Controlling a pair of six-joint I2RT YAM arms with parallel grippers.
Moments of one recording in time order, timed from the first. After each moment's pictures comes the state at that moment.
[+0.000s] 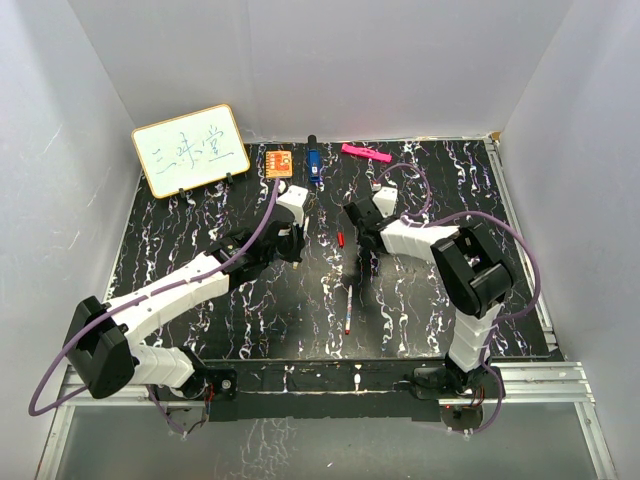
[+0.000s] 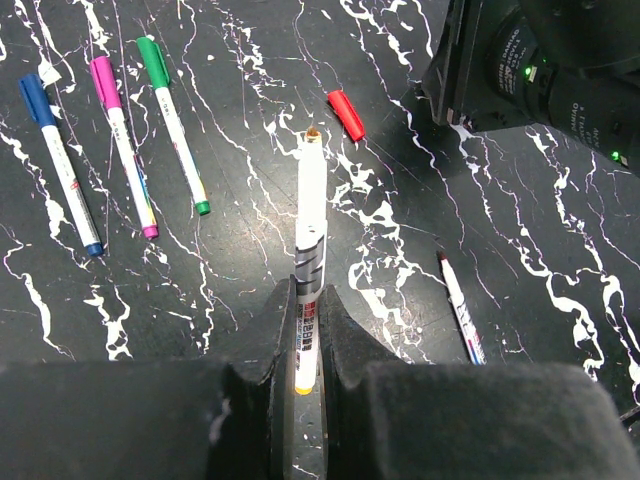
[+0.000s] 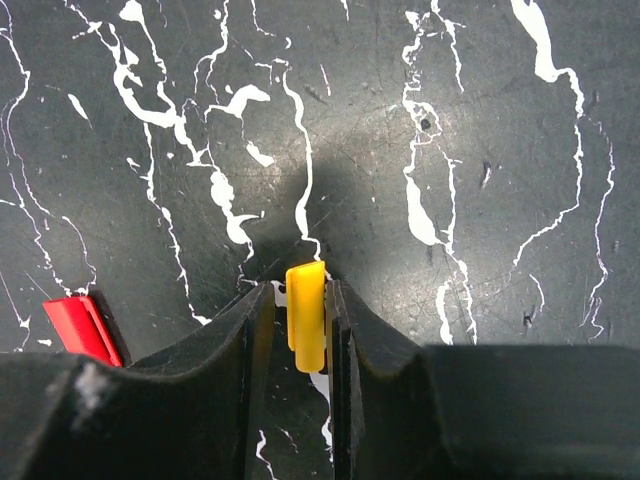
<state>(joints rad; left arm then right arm) -0.80 1.31 0.98 -0.31 -0.23 -0.29 0.56 1.85 1.08 -0.24 0.50 0.68</state>
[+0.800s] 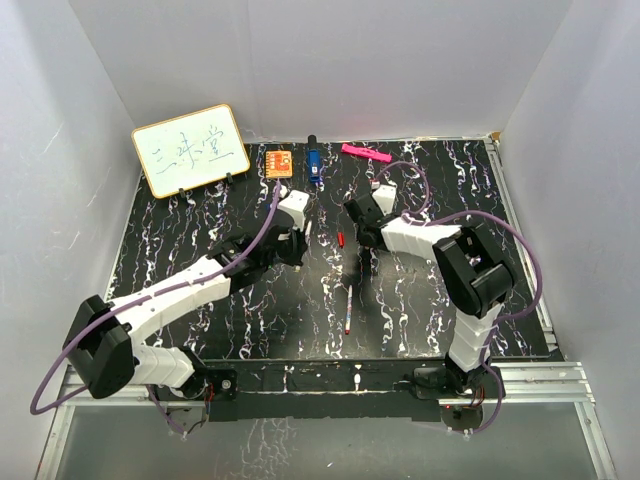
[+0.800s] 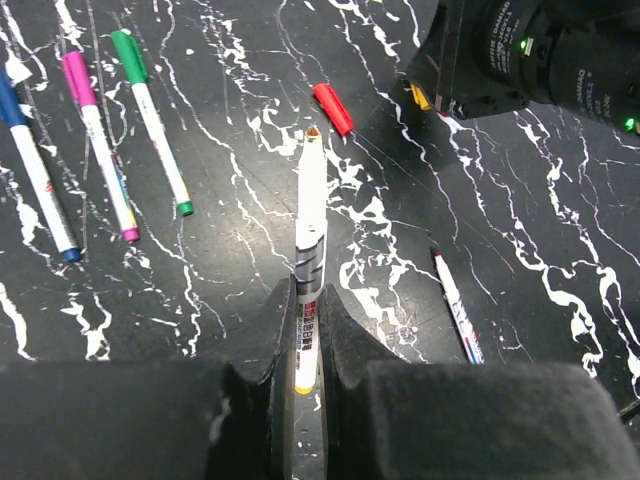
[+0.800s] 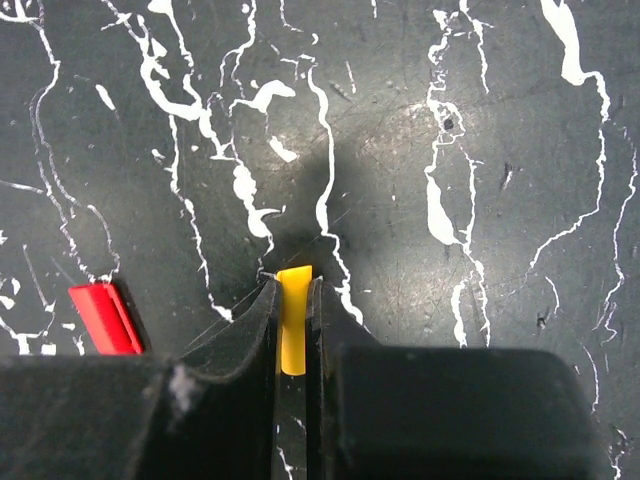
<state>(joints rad) -0.80 1.31 0.94 -0.25 -0.21 -0.28 0.55 1.86 1.11 -0.25 0.48 0.67</state>
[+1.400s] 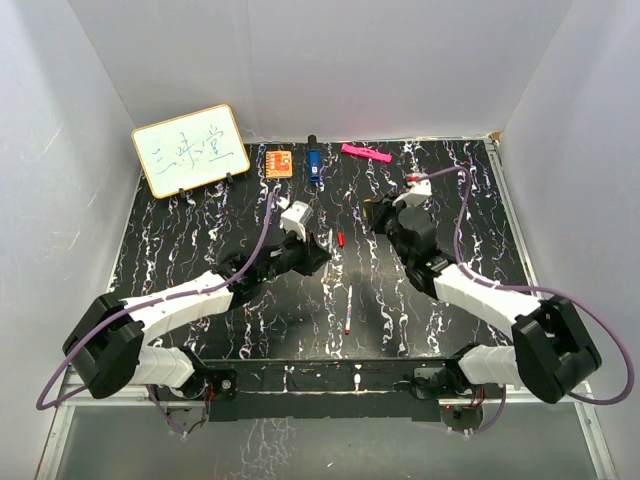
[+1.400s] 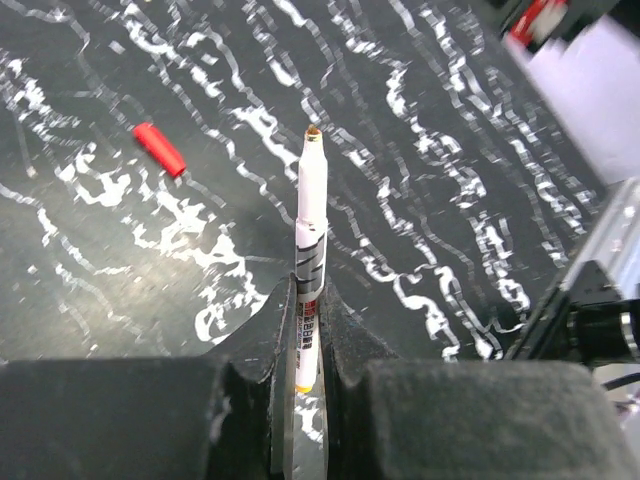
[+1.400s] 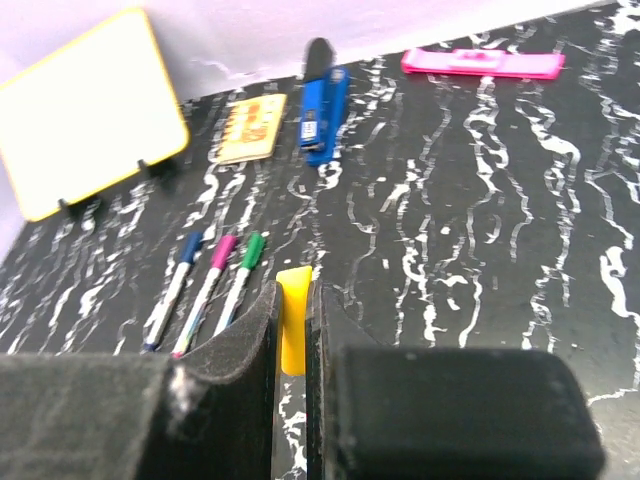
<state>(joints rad) -0.80 1.31 0.69 0.23 0.09 -0.41 0.54 1.29 0.70 0.42 0.31 0.46</state>
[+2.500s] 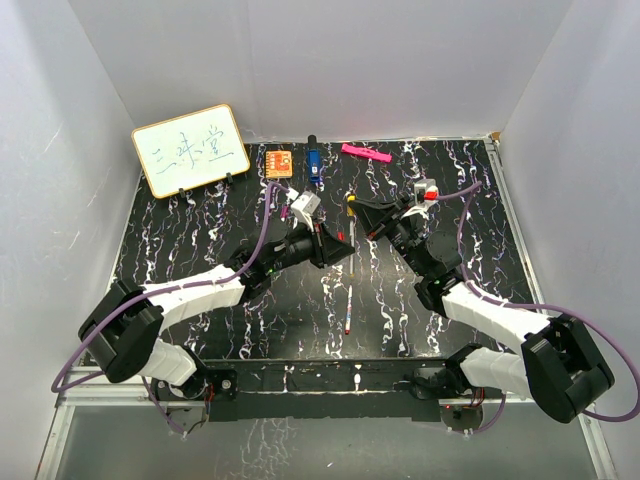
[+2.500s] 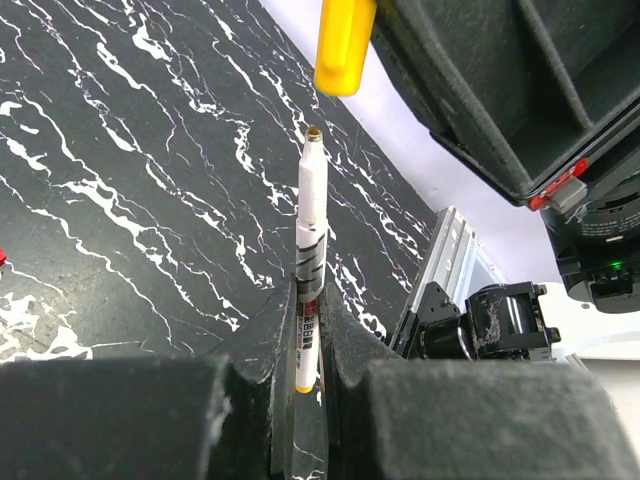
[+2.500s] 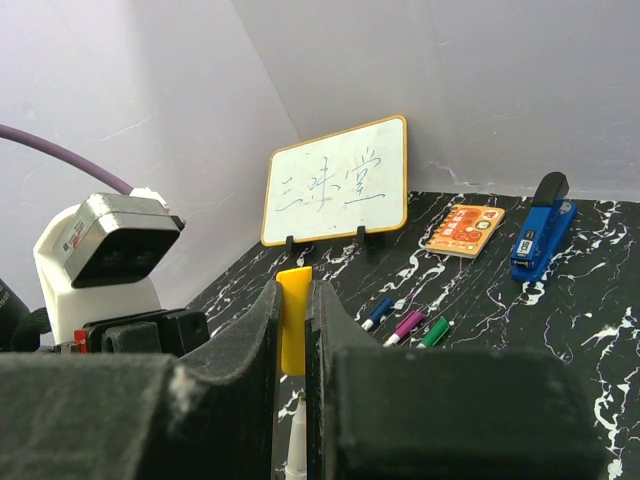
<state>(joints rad) -0.80 1.42 0.73 0.54 0.32 -0.63 0.54 1.15 0.49 0.97 -0.09 0.48</state>
